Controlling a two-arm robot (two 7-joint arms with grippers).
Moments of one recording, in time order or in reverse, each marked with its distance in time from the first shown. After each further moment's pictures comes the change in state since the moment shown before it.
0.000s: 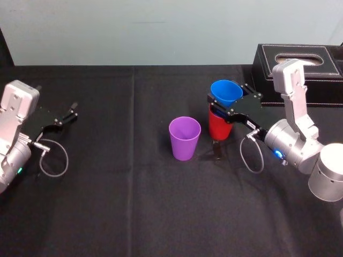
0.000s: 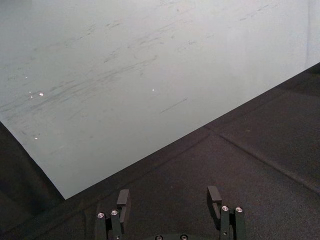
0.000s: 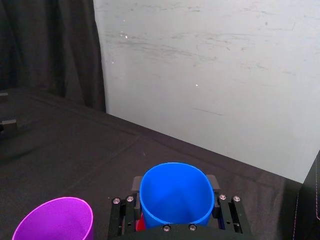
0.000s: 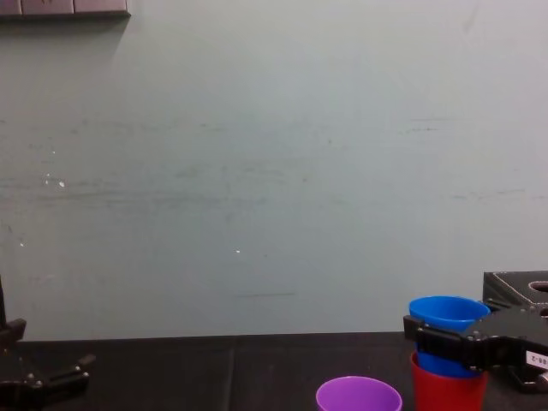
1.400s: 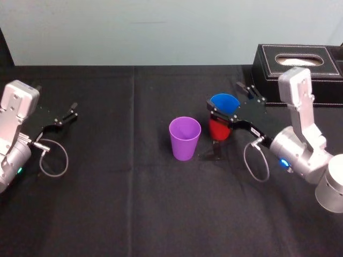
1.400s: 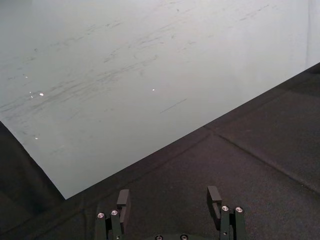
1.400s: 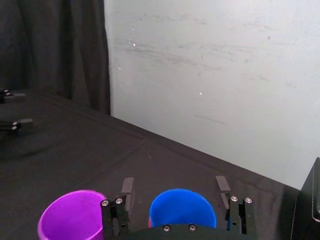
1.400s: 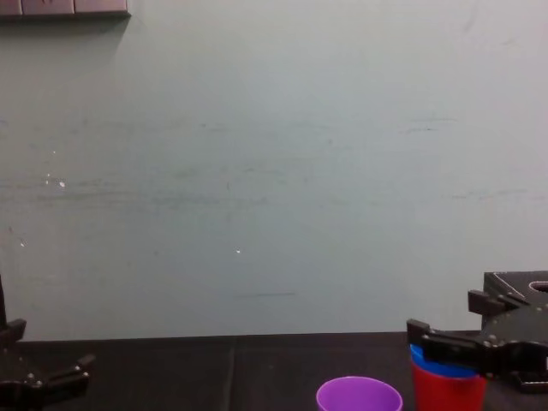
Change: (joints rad) left arm 0.000 0.000 0.000 0.000 0.000 0.000 0.000; right arm -0.067 0.028 0.013 -0.081 -0.015 -0.034 0.001
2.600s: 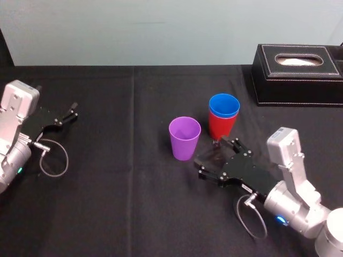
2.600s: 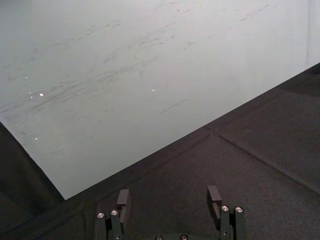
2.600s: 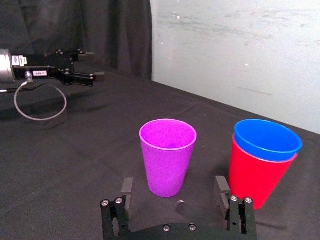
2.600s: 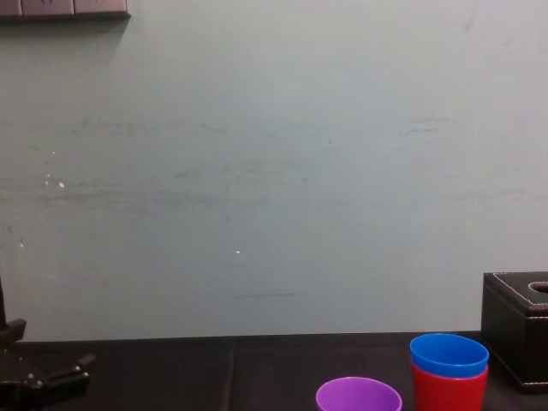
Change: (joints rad) left arm 0.000 0.000 0.000 0.000 0.000 0.000 0.000; right arm -0.221 0.047 -0.028 -0.098 -0.016 -0.072 0.059
